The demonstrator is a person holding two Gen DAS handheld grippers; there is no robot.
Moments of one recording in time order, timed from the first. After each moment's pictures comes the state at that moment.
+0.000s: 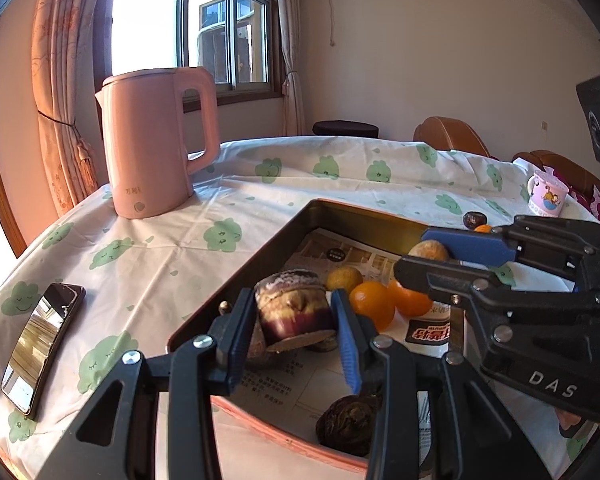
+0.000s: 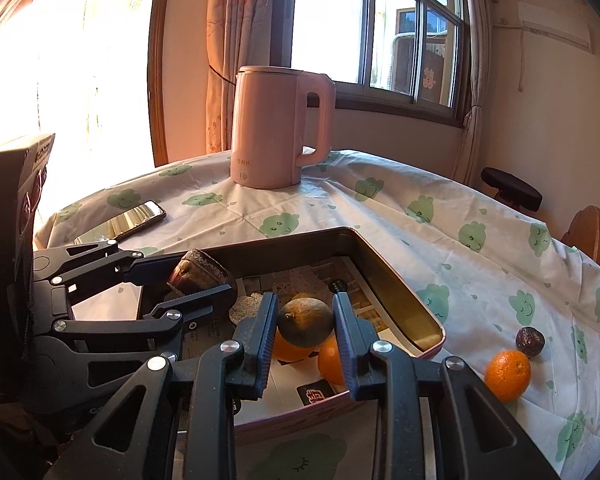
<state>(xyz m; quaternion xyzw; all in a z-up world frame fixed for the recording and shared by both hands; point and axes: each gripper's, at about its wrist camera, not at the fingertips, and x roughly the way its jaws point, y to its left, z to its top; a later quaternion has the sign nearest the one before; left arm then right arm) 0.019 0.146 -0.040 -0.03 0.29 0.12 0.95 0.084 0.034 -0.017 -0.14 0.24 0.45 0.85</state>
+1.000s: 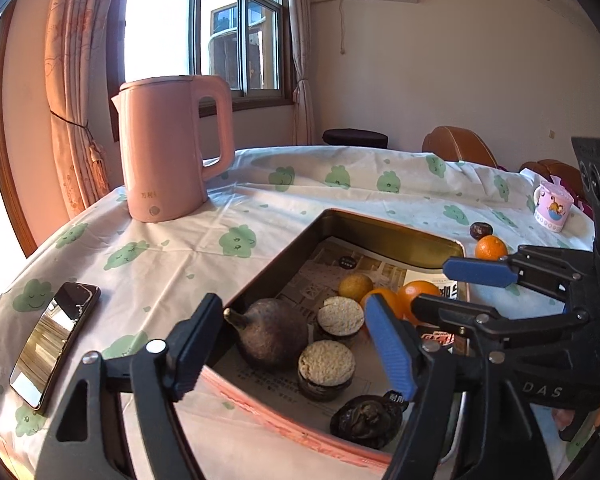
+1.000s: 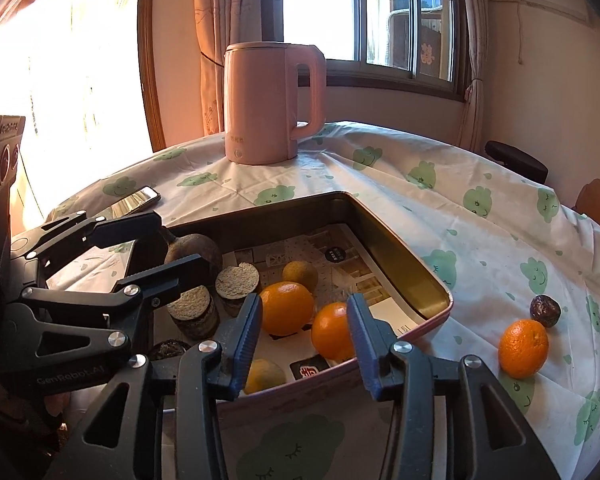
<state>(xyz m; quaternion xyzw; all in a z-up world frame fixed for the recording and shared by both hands) 0.007 0.149 -0.030 -0.04 0.27 0.14 0.95 0.093 0.024 -0.033 -0.13 0.28 0.44 0.84</state>
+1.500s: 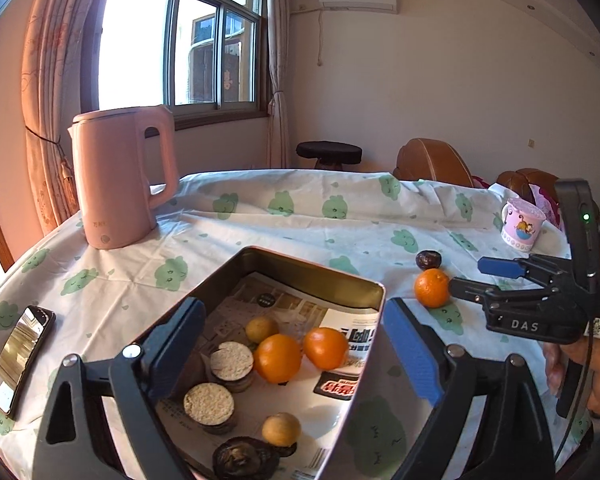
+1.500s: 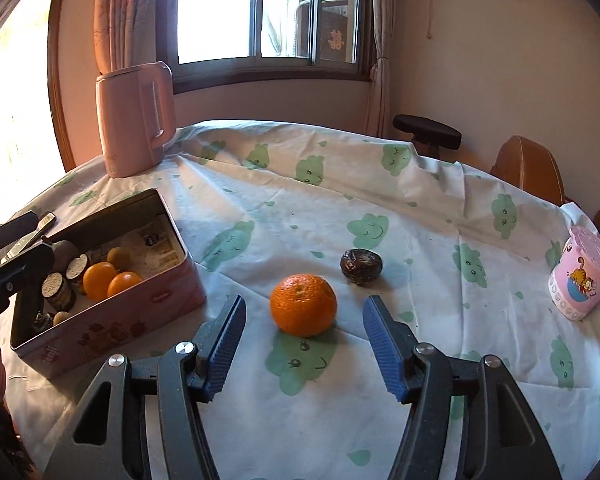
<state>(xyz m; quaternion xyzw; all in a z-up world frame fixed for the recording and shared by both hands) 0.042 0.088 -0.008 -0.04 0.25 0.09 0.96 0.171 -0.094 -0.036 -0.10 0.32 0.30 0.89</state>
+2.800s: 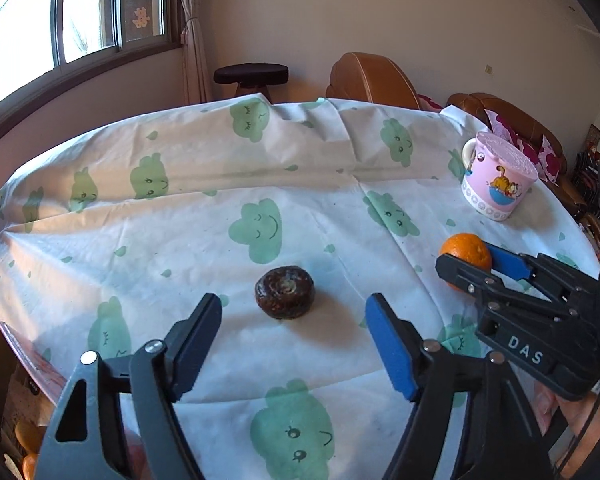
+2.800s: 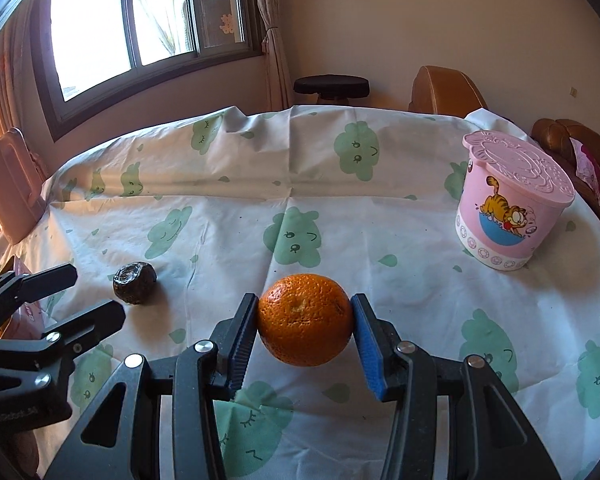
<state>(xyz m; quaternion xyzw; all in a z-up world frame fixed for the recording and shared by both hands) 0.241 -0.038 -0.048 -0.03 0.41 -0.02 0.91 0.278 -0.208 -0.061 -0.01 0.38 0.17 0.91</state>
